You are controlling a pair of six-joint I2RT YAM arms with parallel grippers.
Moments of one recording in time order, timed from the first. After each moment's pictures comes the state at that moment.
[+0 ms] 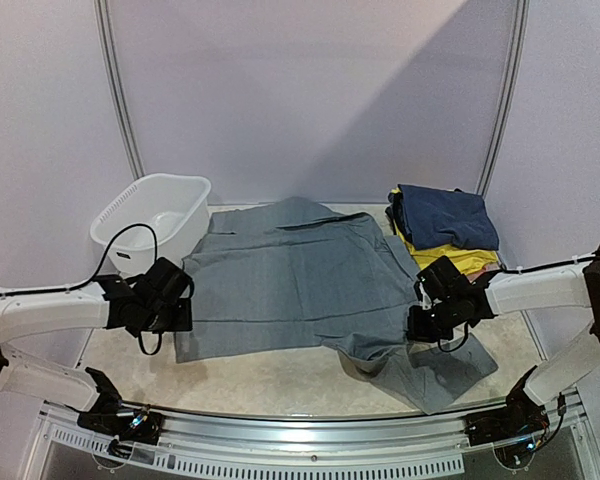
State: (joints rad) left arm -0.67 1.21 0.59 -0.49 -0.49 -0.67; right arm 0.62 1.47 0.64 -0.32 -0.04 0.70
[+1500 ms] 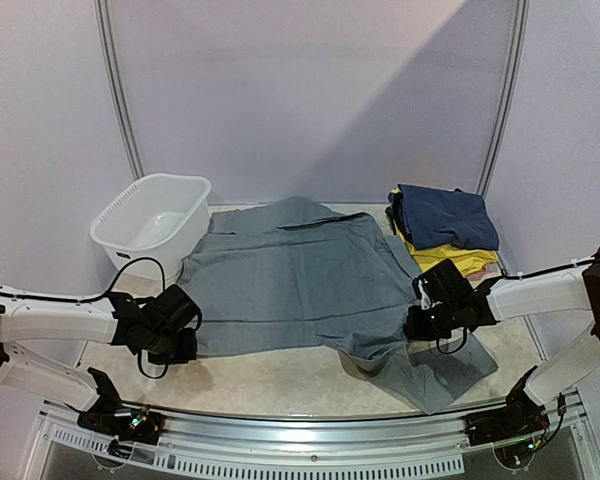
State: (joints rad) left arm -0.78 1.21 0.47 -0.54 -0.25 -0.91; right arm 0.62 1.46 0.58 -0.18 -0.02 0.64
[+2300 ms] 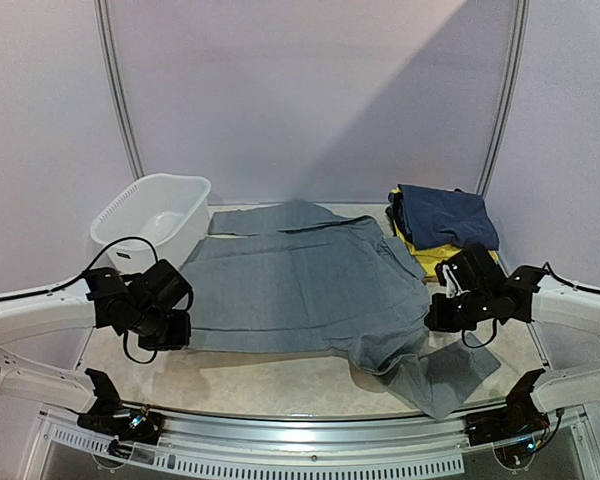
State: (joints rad) left arm -0.79 1.09 0.66 -0.83 -0.20 -0.88; right arm 0.62 1.11 0.64 -0.54 0.01 0.65
